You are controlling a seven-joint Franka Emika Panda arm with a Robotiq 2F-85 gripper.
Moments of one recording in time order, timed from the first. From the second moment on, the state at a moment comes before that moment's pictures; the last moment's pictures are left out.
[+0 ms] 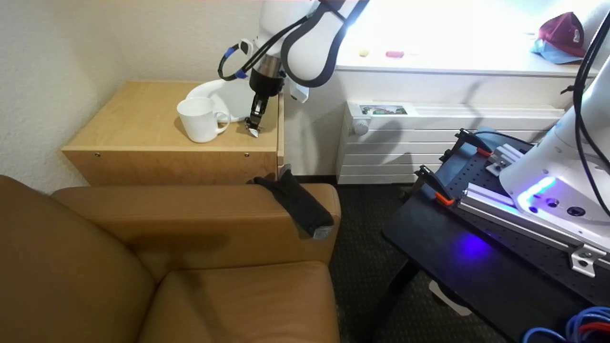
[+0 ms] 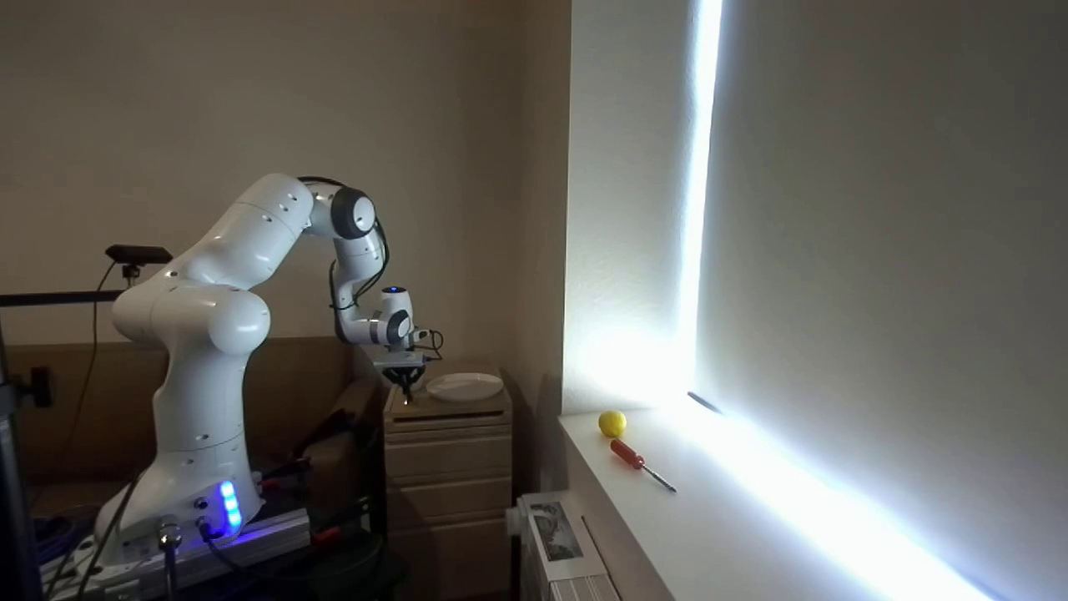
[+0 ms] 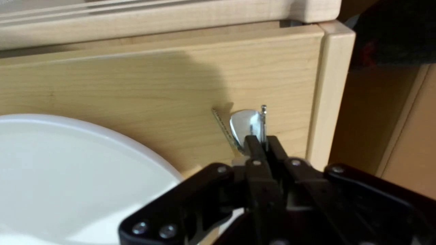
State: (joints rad) arm 0.30 0.73 0.16 -1.92 -0.16 2.95 -0.24
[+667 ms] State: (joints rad) arm 0.32 0.78 0.13 -1.86 -0.17 2.94 -0.22
